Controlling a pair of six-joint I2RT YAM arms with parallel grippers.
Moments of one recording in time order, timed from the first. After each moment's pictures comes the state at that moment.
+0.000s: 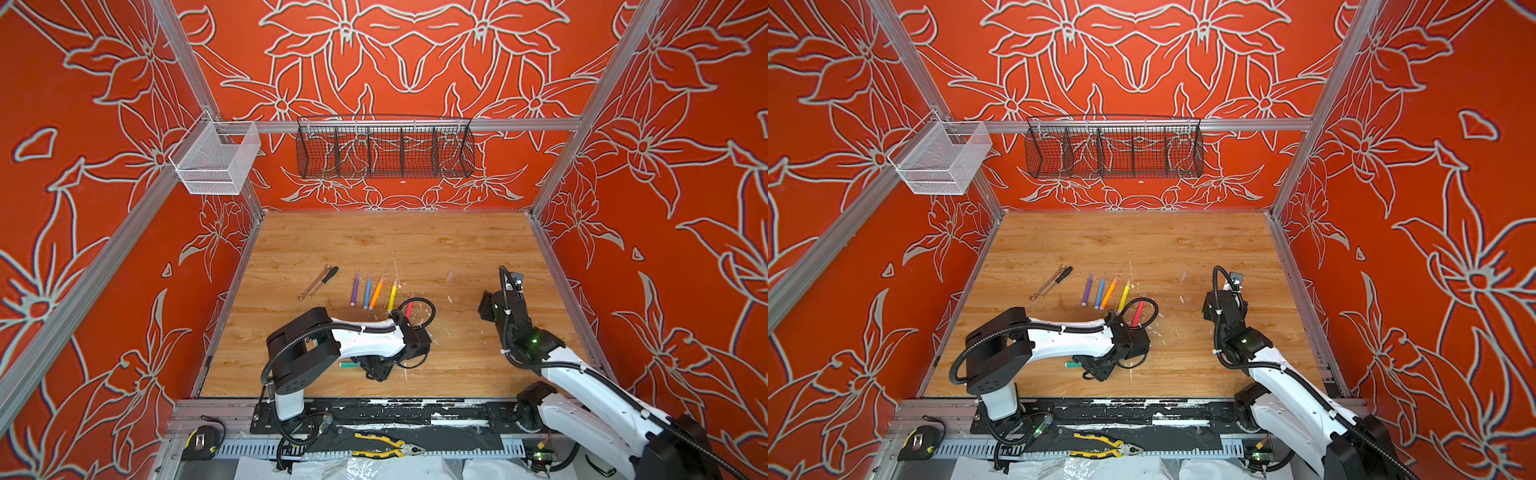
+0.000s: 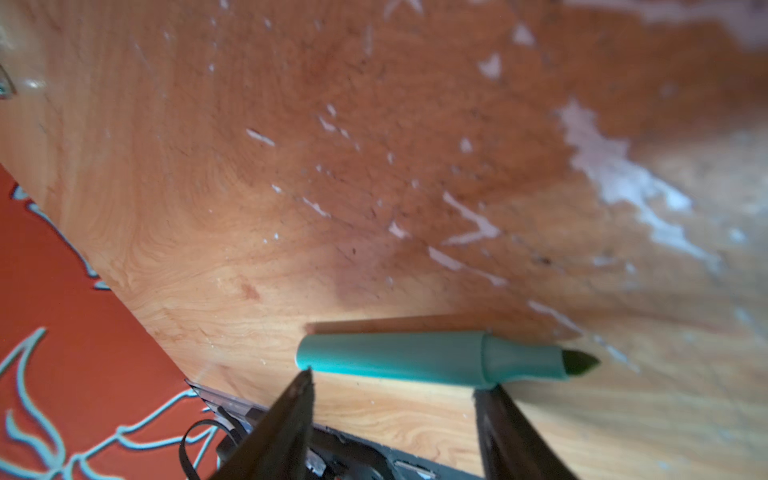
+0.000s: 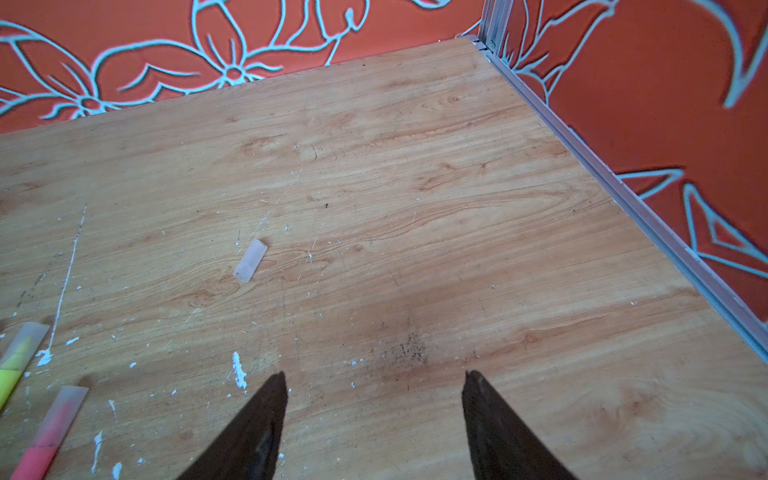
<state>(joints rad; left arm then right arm) -1.07 1.82 1.10 -1.21 -0.29 -0.70 0.44 0.87 0.42 -0.16 0.56 0.47</state>
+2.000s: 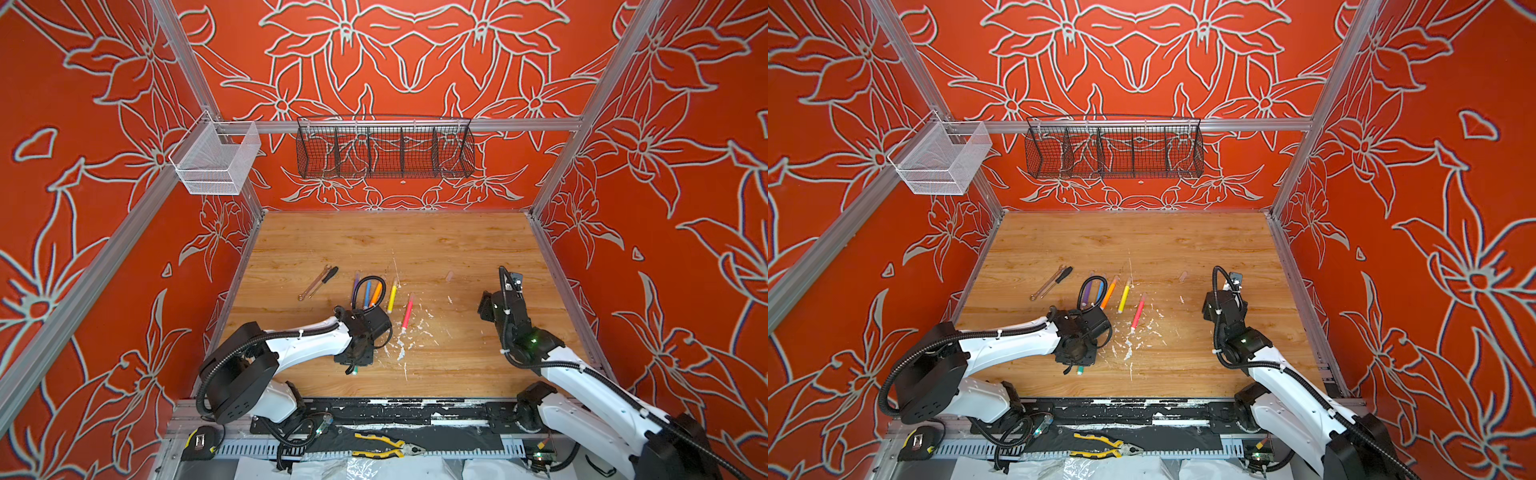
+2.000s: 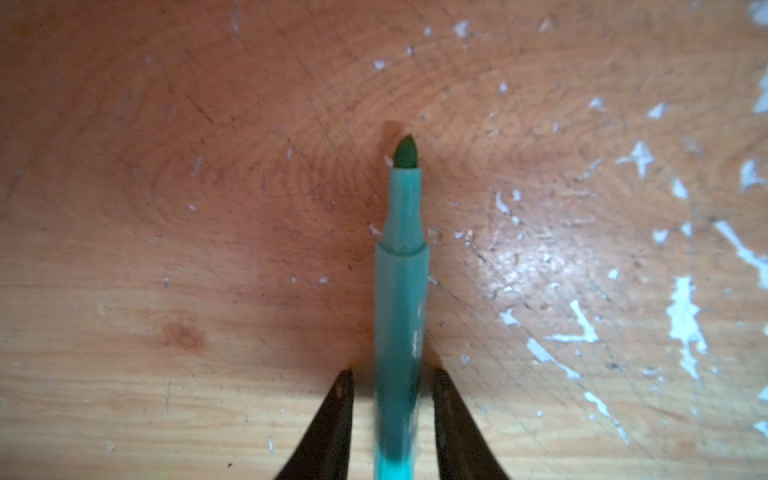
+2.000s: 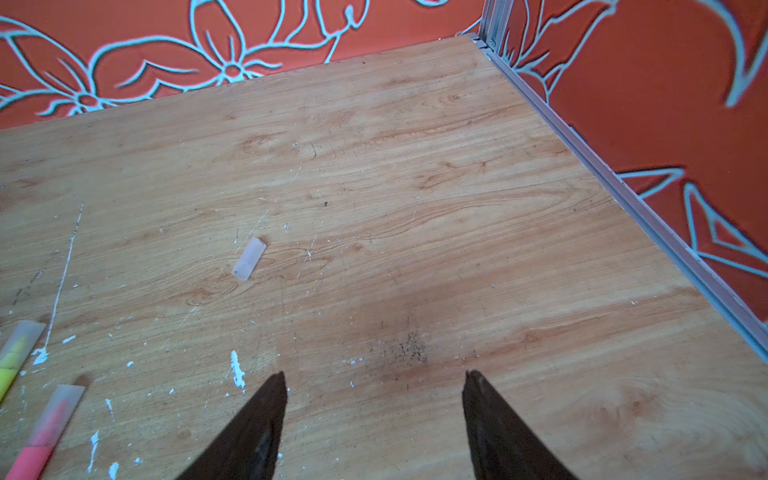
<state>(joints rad) -0.84 1.45 0.74 -0.82 -0.10 -0.86 0.44 0.87 0.42 -0.15 0.56 0.47</state>
